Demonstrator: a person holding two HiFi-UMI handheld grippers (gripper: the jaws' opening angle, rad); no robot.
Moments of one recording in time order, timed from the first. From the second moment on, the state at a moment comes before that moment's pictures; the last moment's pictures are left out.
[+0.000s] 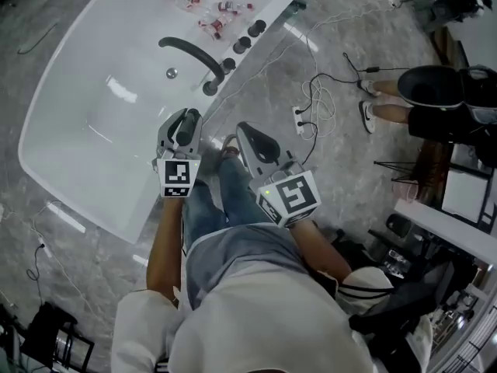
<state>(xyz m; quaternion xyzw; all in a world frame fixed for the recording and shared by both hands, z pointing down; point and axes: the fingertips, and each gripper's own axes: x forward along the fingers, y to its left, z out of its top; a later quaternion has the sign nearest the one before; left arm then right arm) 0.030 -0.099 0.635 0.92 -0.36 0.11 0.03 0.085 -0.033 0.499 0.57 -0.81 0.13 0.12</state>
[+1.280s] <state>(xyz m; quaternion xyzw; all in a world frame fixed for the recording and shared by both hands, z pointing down) 0.014 -0.137 0.199 0.93 -0.35 -0.02 0.12 0.086 -0.097 0.183 0.59 -0.80 0.07 0.08</state>
